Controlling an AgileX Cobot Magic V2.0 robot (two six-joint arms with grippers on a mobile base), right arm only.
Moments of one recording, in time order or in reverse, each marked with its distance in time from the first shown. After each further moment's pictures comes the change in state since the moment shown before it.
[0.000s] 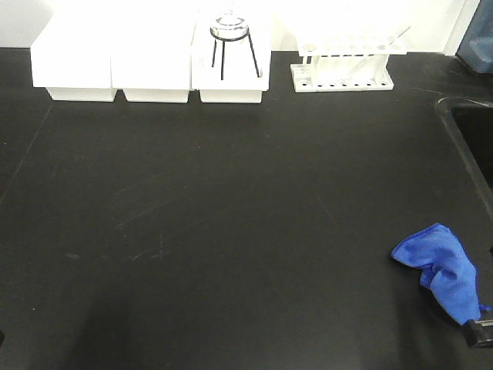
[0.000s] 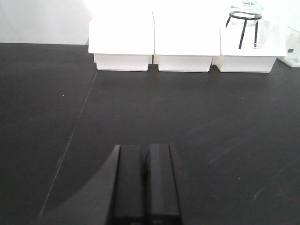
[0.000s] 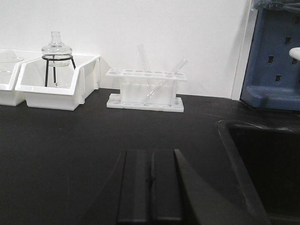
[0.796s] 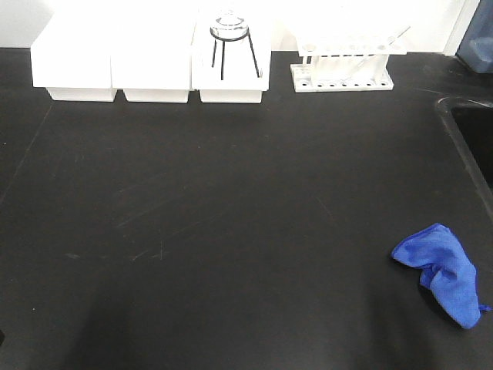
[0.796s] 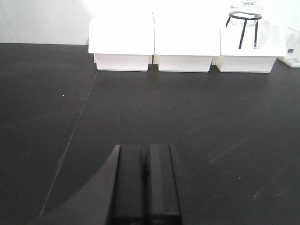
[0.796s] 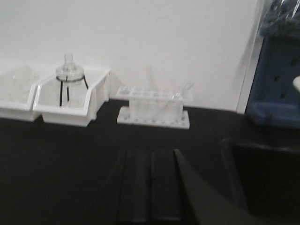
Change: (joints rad) arm 0.000 0.350 -0.514 0.001 0.309 0.009
